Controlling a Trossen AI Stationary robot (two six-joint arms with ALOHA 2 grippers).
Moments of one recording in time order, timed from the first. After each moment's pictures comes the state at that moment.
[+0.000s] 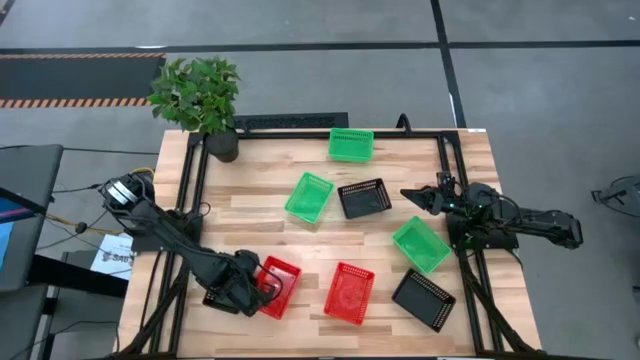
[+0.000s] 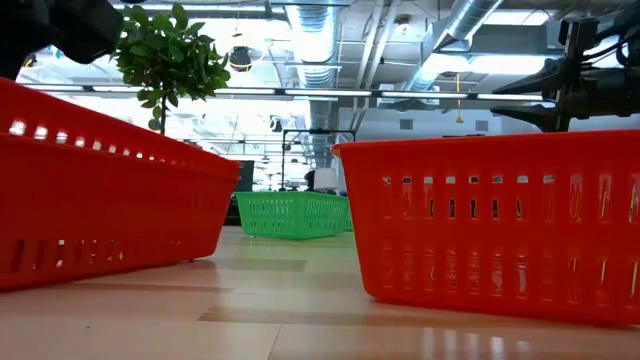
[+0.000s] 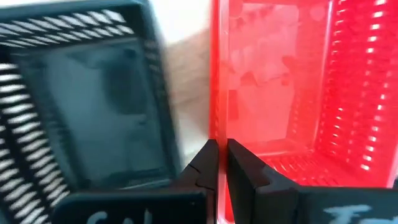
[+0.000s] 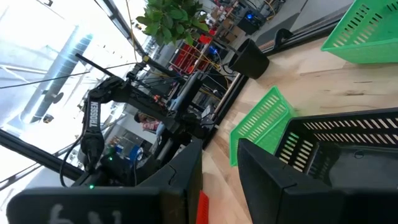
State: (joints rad) left arm -0.66 1.61 1.10 -0.87 -0.07 -1.83; right arm -0.18 0.01 0.02 0.03 0.09 0.99
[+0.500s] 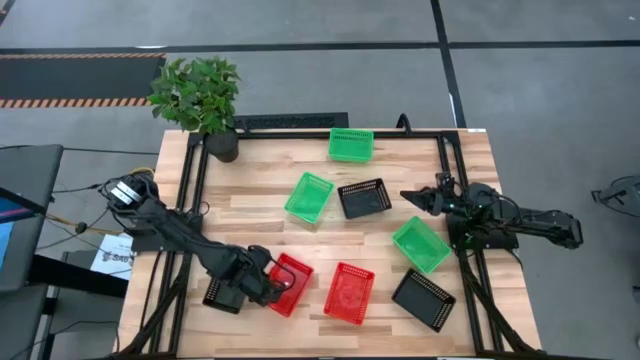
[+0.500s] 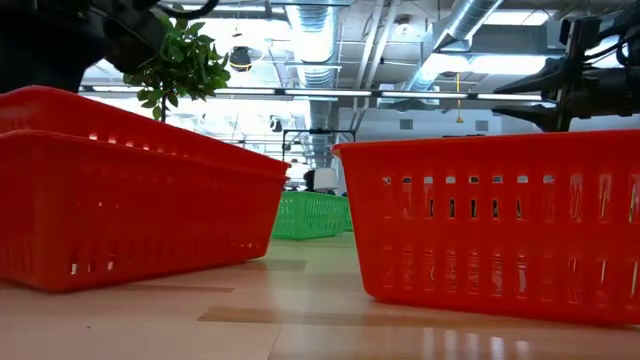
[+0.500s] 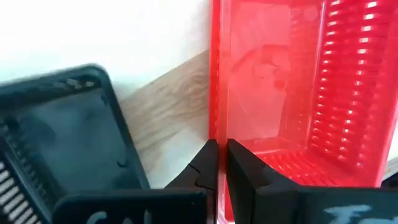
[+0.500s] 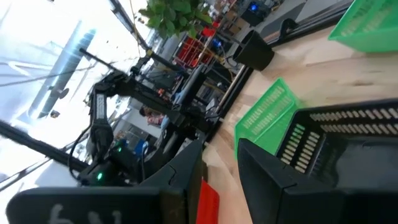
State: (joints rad) left arm -0.57 1.62 1.10 -0.81 -0.08 -1.65; right arm -0.18 0.01 0.02 0.03 0.05 1.01
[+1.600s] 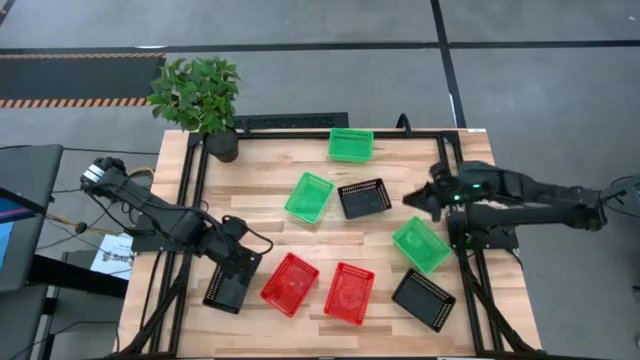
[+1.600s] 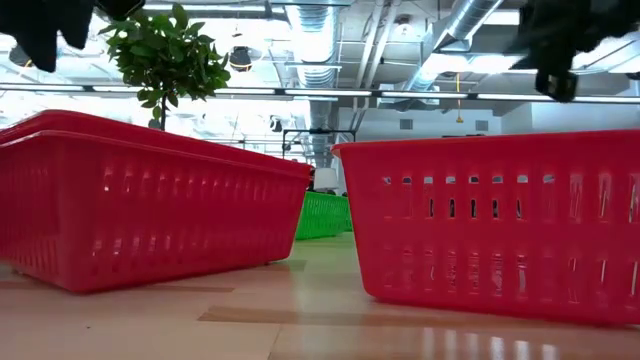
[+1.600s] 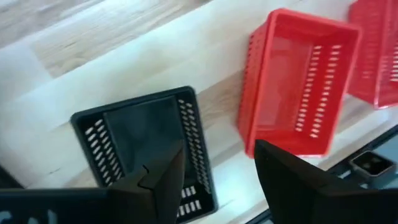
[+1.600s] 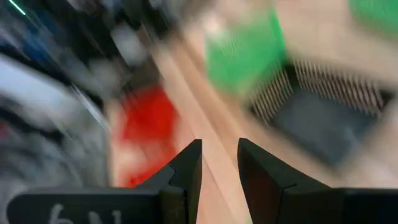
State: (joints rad) left arm -0.52 1.27 1.10 -1.10 -0.09 -1.64; right arm -0.11 0.56 0.65 -0.63 -0.10 0.68
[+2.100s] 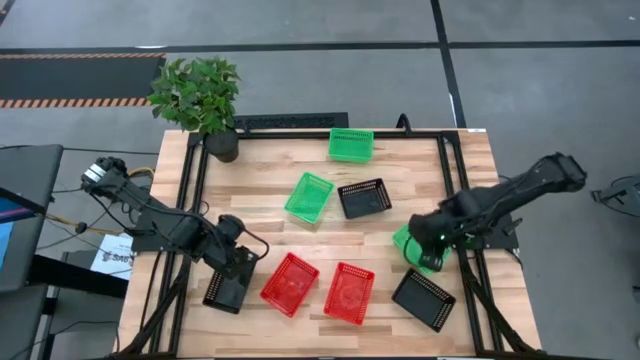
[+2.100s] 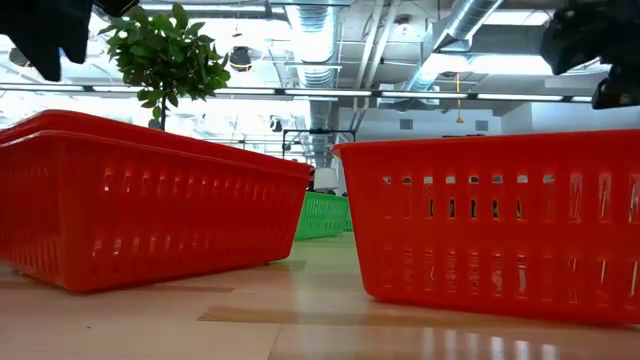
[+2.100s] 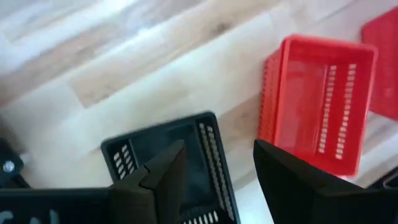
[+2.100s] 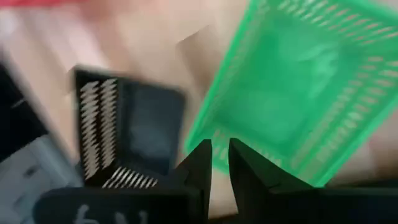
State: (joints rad) left arm -0.55 1.28 1.10 -1.16 -0.22 -1.63; right arm 0.35 1.08 0.83 -1.08 -0.14 0.87
